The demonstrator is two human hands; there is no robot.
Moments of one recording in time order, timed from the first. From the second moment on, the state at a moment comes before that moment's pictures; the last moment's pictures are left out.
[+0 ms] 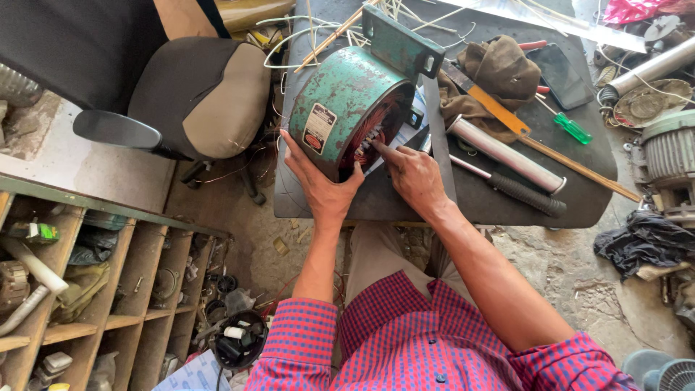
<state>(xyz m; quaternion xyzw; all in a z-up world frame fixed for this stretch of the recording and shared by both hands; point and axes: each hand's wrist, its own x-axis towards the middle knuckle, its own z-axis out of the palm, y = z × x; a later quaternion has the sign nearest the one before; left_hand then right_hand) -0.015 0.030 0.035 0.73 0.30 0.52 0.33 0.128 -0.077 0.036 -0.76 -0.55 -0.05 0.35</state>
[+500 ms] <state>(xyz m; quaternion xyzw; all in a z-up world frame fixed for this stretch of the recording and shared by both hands) -0.015 0.029 0.037 0.73 0.30 0.52 0.33 0.129 -0.076 0.037 -0.74 -0.55 -0.02 0.38</state>
